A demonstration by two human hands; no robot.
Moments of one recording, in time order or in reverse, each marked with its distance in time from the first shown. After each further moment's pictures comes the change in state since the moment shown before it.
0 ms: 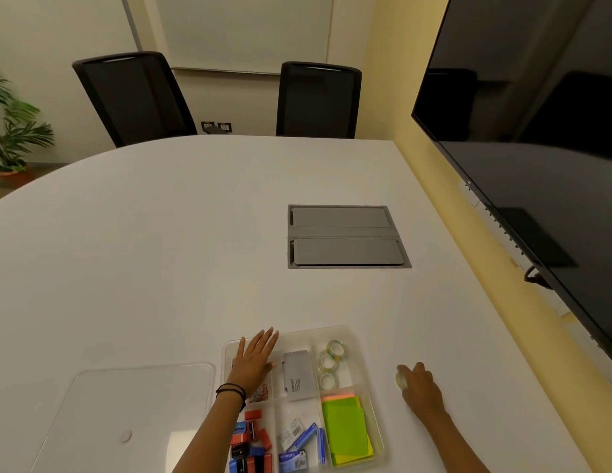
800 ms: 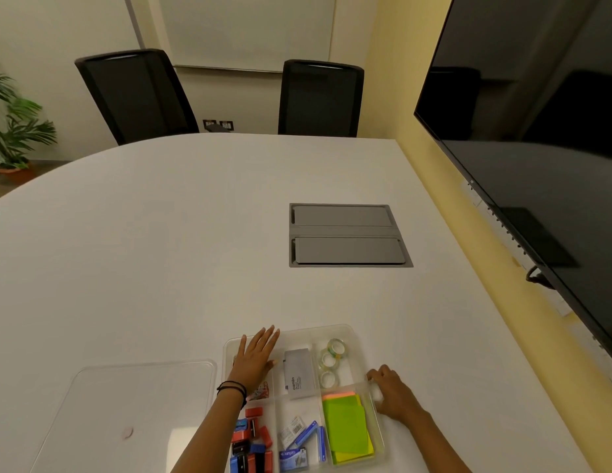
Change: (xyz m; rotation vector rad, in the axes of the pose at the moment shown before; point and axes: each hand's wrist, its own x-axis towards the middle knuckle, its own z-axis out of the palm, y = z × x) left_hand 0.000 -0.001 0.002 -0.015 0.005 0.006; right_hand -0.001 -0.032 0.017 0.121 -0.165 -0.313
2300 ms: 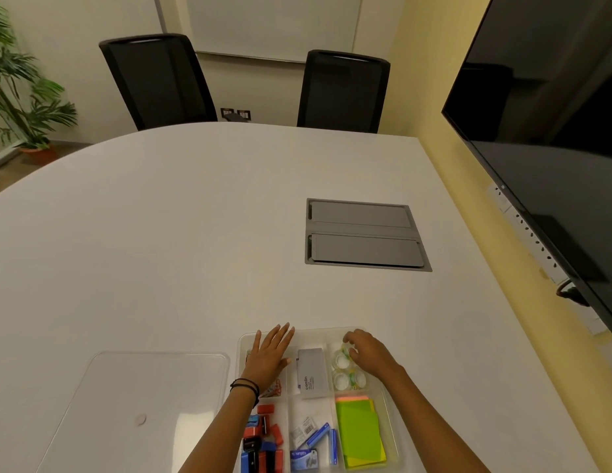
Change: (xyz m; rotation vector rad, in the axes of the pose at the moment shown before) left_hand -0.001 -0.003 0.003 -0.030 0.032 0.022; right_hand 0.061 -0.089 -0.045 -0.017 0.046 -0.143
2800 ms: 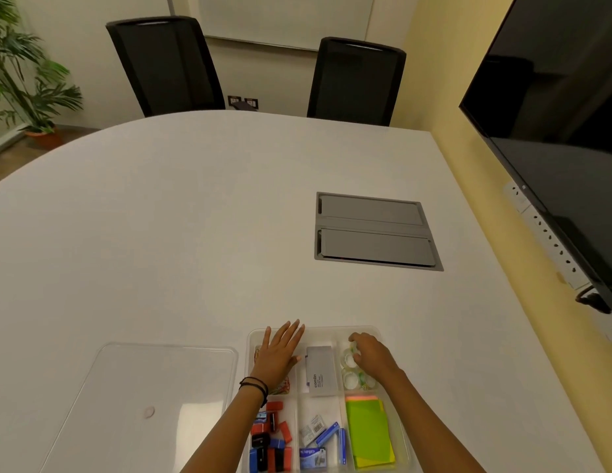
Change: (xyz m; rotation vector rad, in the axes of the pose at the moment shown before) left_hand -0.001 0.001 -0.002 -0.026 0.046 0.030; right_hand 0.011 -0.007 0.020 -0.015 -0.061 0.116
